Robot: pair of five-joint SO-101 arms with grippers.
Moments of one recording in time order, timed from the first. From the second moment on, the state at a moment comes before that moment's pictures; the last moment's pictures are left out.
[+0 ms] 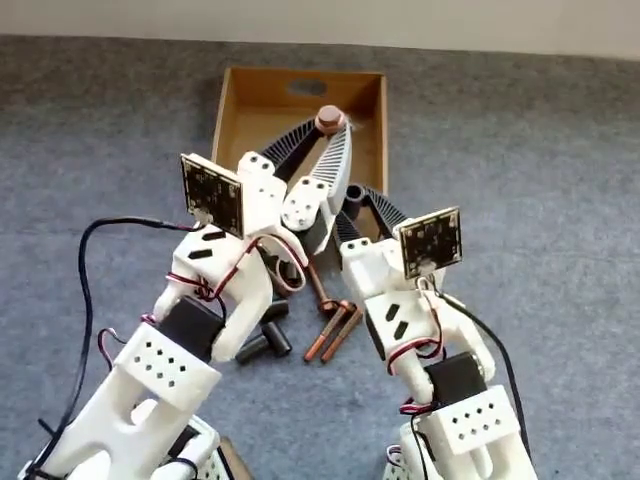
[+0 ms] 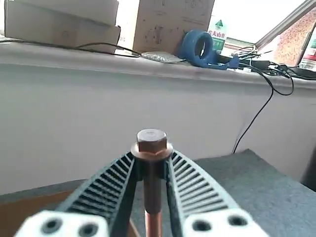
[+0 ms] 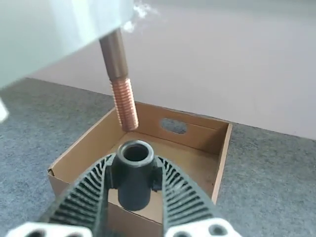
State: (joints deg) left arm 26.4 -51.7 51.6 0.0 10.1; right arm -24.3 -72.3 70.5 16.3 1.0
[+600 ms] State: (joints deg) left arm 28.5 -48.2 51.6 0.0 9.8; right arm -24.3 -72.3 70.5 16.3 1.0
